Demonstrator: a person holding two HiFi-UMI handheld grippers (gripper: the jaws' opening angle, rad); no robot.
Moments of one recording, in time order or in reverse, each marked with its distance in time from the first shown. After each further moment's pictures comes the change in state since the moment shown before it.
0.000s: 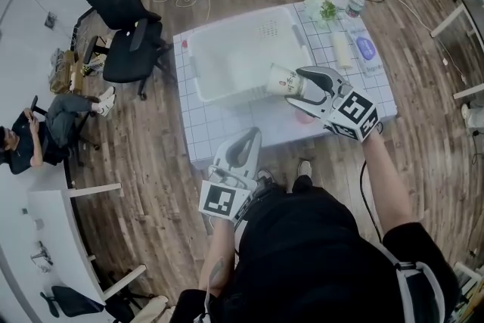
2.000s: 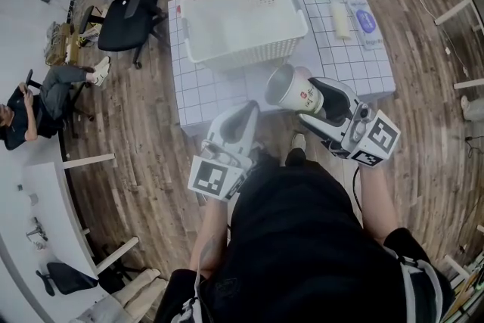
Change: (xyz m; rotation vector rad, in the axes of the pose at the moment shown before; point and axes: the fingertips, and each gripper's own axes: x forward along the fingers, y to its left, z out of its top) left arm -0.016 -0.033 0.002 -0.029 -0.019 -0.017; right arm -0.095 0.099 0.028 0.278 -0.457 0.125
